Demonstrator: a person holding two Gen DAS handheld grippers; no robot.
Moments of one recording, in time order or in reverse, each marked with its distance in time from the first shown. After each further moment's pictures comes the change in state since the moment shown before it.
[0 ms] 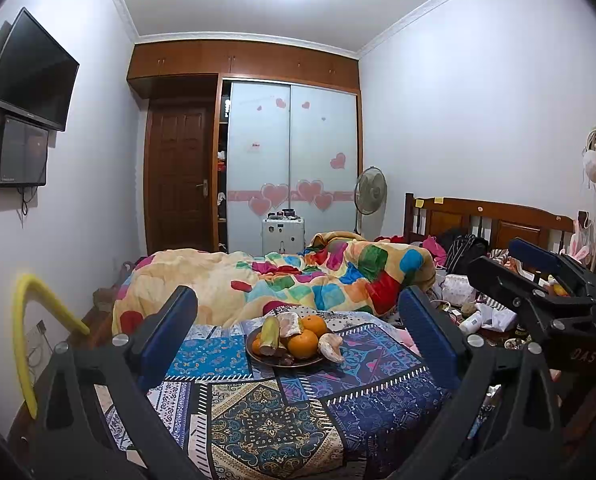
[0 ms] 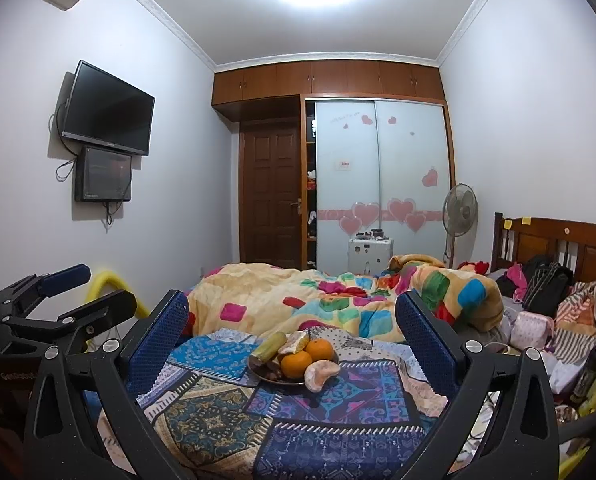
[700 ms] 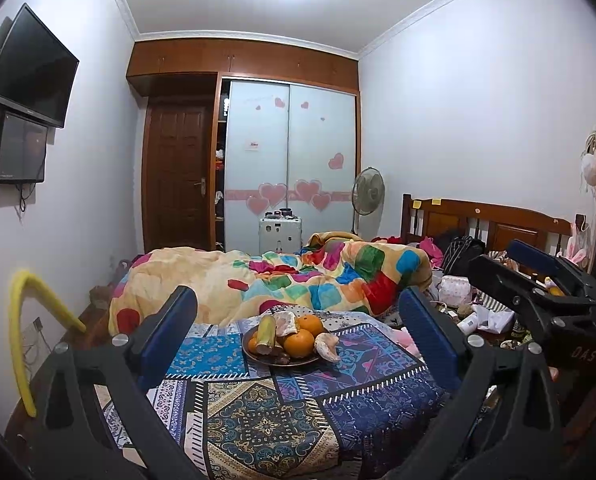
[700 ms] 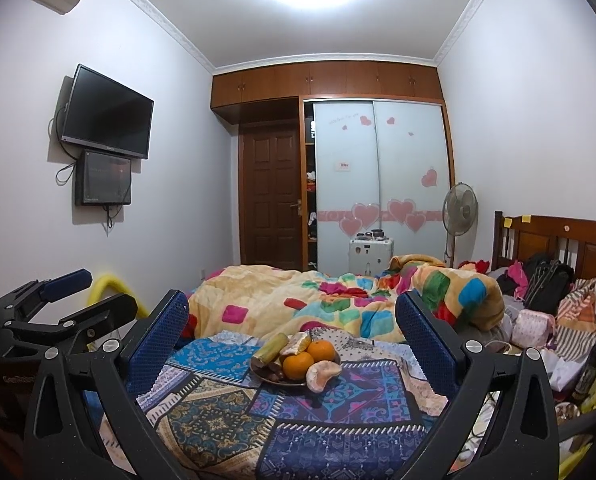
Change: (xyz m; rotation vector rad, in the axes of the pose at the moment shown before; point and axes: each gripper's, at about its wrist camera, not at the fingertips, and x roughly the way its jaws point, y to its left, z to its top) left arm 0.001 0.000 -0.003 -0.011 0.003 -0.013; right arm -0.001 0.005 0.003 0.007 0.000 -0.001
